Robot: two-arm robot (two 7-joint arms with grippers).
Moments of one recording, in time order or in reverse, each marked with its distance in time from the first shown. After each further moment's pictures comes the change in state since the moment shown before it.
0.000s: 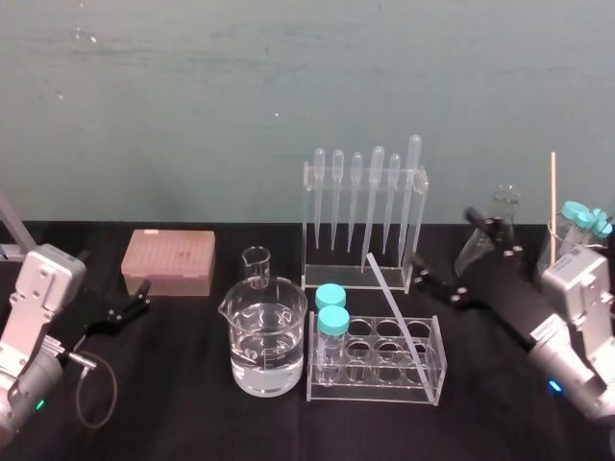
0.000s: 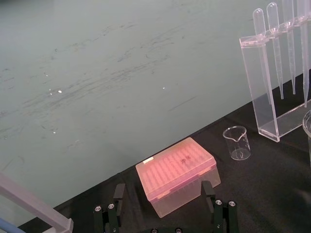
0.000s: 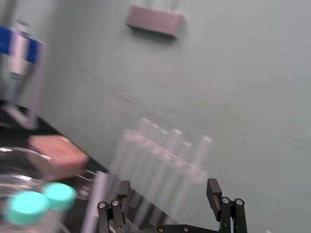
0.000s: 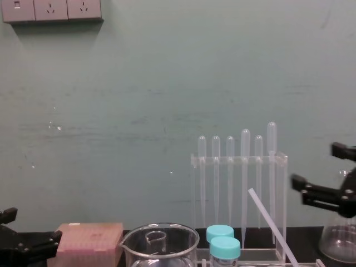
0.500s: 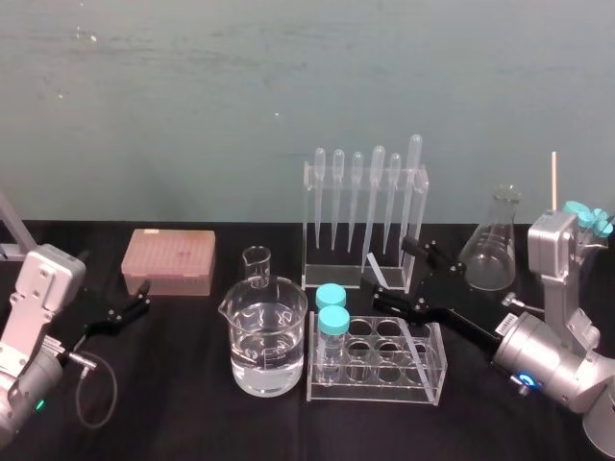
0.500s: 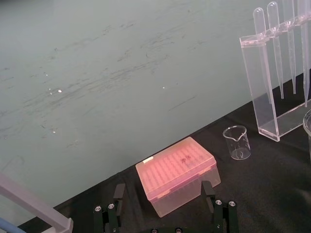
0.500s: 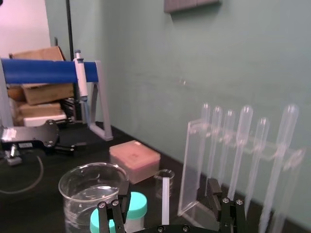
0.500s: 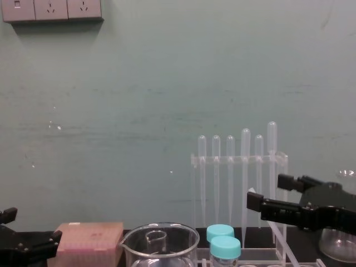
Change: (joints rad) left arm 0.000 0.000 0.000 0.000 0.000 0.000 0.000; right arm 0.094 -0.070 -0.024 0.099 0.345 0.193 0.383
